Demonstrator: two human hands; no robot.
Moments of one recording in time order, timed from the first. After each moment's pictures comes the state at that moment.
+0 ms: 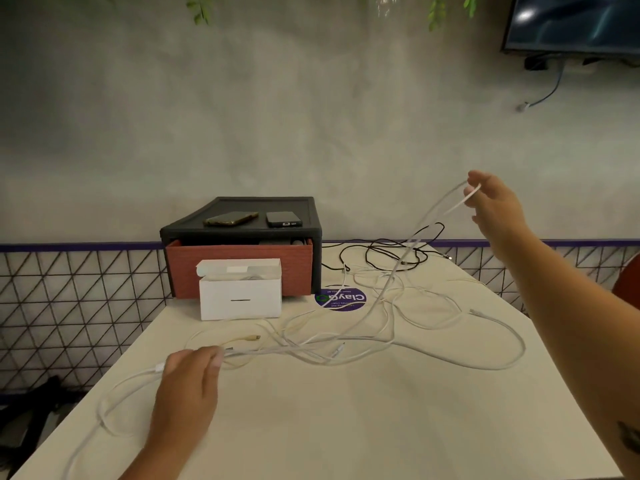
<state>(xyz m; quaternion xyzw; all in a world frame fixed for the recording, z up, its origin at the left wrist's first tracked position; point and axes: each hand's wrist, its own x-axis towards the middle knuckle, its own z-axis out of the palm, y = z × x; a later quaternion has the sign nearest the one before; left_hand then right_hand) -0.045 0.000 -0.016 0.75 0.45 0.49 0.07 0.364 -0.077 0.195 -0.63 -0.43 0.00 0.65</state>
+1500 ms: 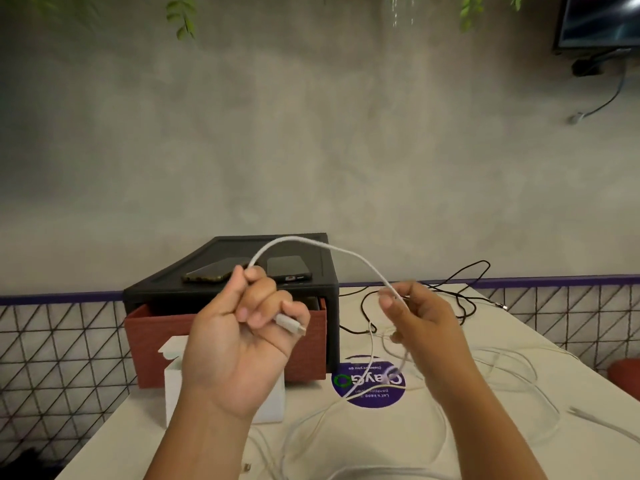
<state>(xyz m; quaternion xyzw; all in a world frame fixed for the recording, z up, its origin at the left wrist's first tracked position) 0.077 0.087 0.145 0.30 -0.11 0.45 0.83 0.261 0.031 0.126 -0.53 -0.47 0.19 0.68</state>
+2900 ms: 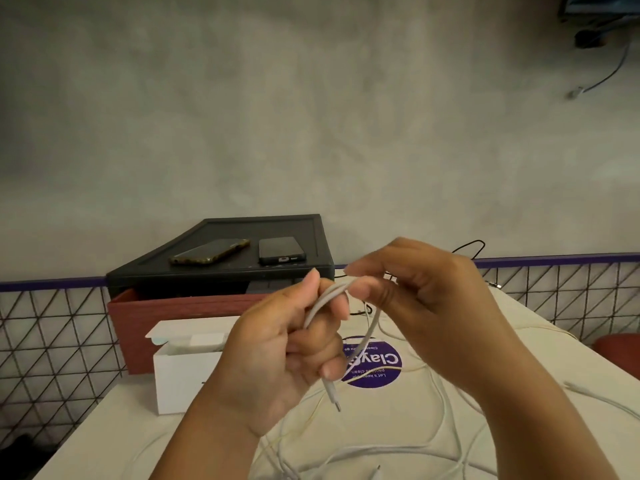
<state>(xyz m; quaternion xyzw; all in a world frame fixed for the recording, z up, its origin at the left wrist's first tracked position) 0.093 0.059 0.141 0.57 0.03 0.35 0.75 0.237 -0.008 0.166 -0.52 -0.69 -0.07 0.50</state>
